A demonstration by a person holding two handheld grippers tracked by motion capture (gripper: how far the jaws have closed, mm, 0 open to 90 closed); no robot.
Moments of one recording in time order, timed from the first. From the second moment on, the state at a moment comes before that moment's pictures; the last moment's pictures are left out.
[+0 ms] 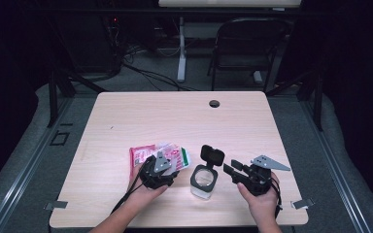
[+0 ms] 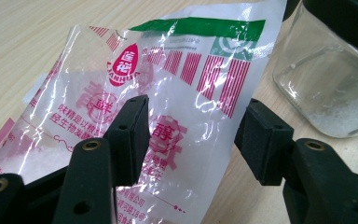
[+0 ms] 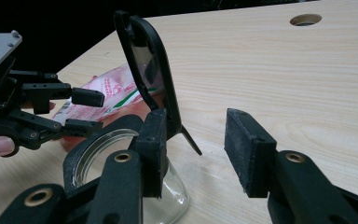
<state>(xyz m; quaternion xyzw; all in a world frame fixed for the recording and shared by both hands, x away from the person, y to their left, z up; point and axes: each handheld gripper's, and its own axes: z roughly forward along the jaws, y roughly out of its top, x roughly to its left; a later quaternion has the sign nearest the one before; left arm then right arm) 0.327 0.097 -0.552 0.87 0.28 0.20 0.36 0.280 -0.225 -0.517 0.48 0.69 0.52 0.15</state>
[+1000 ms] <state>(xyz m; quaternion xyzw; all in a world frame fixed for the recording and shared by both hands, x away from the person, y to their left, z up) 0.339 0.090 -0.563 0.86 0.28 0.21 0.36 0.273 -0.229 -0.522 0.49 0.68 0.52 0.16</state>
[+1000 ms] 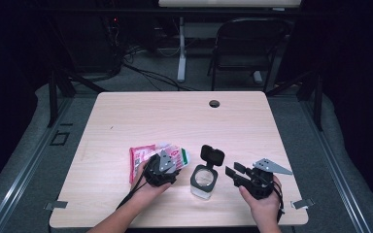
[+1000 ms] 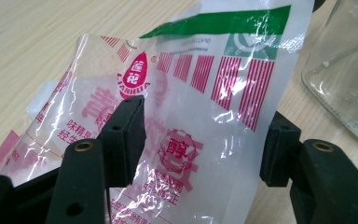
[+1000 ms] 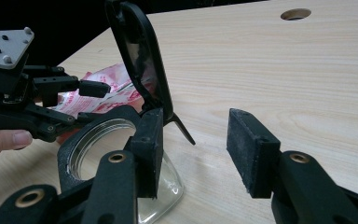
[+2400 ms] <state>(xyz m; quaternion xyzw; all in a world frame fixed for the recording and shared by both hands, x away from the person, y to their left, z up) 0.353 0.102 -0.566 0.85 0.33 0.14 0.39 0.273 -0.226 -0.525 0.49 0.69 0.51 0.15</state>
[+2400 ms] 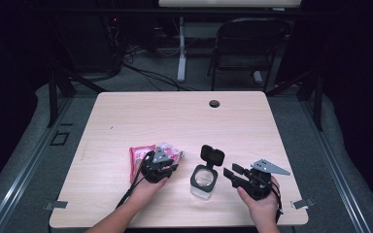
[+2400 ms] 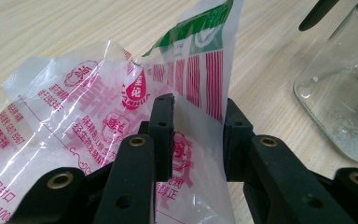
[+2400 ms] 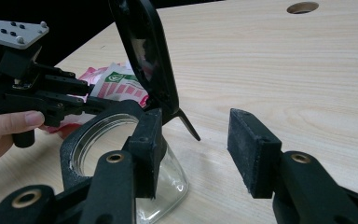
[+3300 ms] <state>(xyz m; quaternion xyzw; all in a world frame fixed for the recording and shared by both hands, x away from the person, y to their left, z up) 0.361 0.111 -0.569 0.83 0.36 0.10 0.40 0.273 -0.225 -0.526 0.49 0.69 0.51 0.15</state>
